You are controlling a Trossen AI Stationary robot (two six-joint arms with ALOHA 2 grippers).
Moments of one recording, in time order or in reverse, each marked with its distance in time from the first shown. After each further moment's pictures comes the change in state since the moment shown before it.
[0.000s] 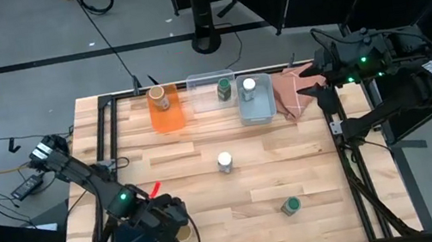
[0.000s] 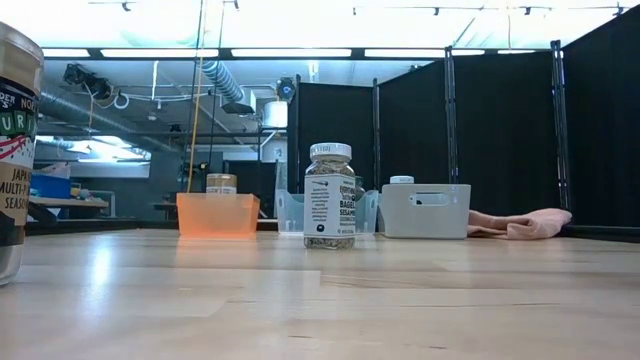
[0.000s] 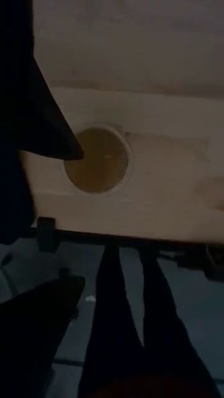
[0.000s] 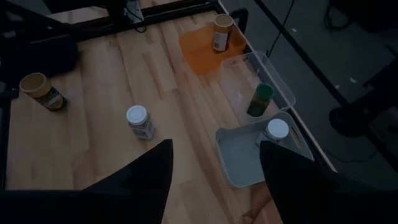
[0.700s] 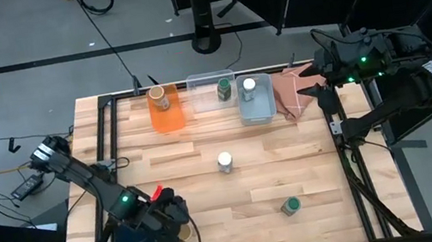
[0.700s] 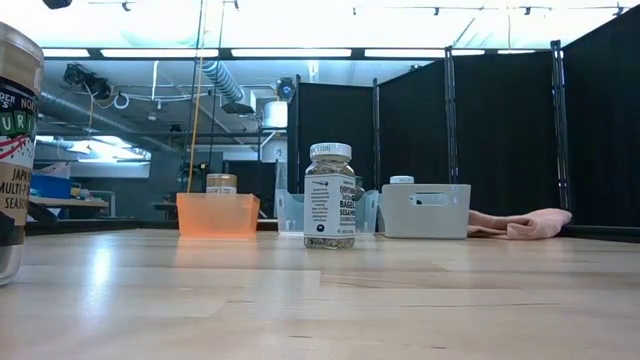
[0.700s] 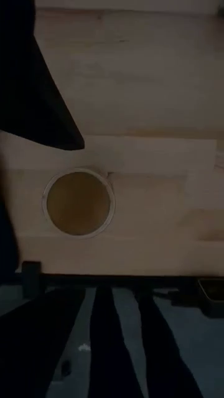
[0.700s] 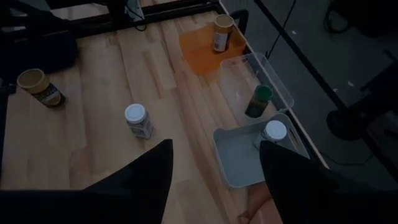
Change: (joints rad) left arm -0.013 0.015 0.001 -0.042 -0.149 0.111; right arm 0.000 0.000 0.000 -0.001 0.000 -0.025
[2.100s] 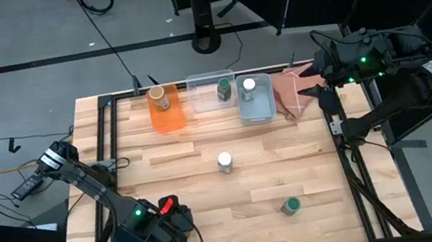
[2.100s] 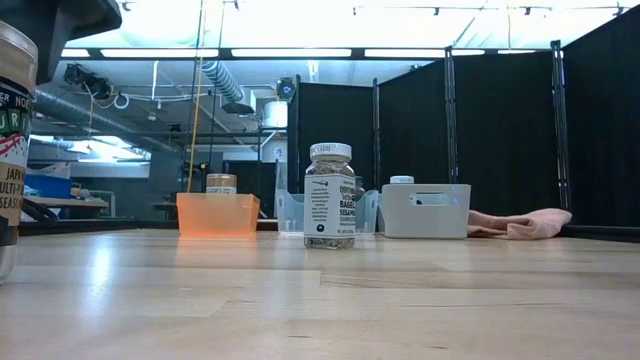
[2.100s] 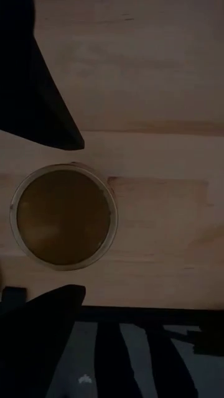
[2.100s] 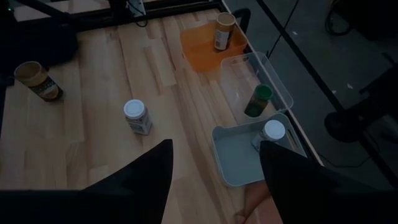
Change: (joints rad) left arm -0.041 0.097 -0.085 0.108 -0.051 -0.027; right arm 0.000 0.000 0.000 -0.008 -0.005 -0.027
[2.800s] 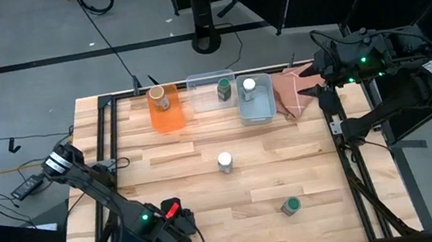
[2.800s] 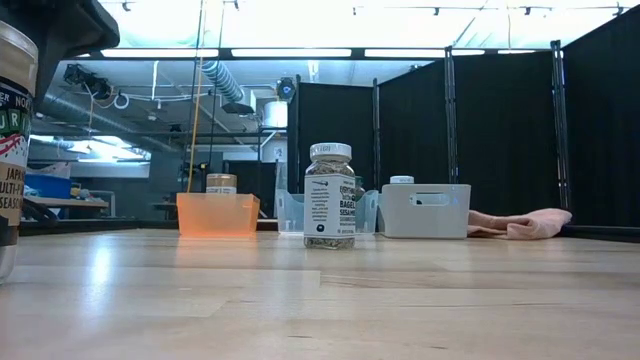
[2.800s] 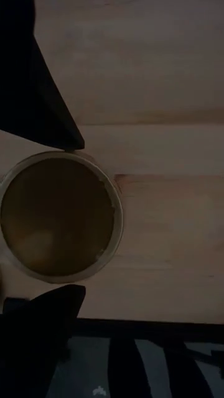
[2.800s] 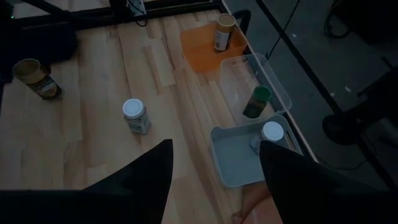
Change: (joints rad) left arm -0.003 0.058 0.000 0.005 0.024 0.025; right arm 0.000 0.000 0.000 0.002 0.003 -0.018
